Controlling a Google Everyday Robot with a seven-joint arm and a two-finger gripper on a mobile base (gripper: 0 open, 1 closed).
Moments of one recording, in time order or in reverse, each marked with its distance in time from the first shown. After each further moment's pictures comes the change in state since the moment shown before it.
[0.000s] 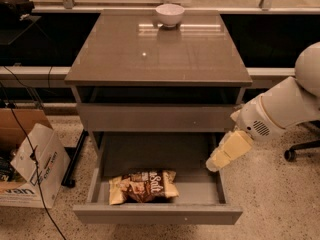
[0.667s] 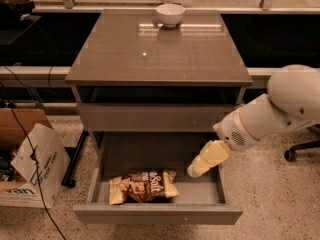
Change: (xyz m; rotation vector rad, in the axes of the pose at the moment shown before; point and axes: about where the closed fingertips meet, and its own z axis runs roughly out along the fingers) arm -0.004 0.007 0.056 -0.070 -0.039 0.028
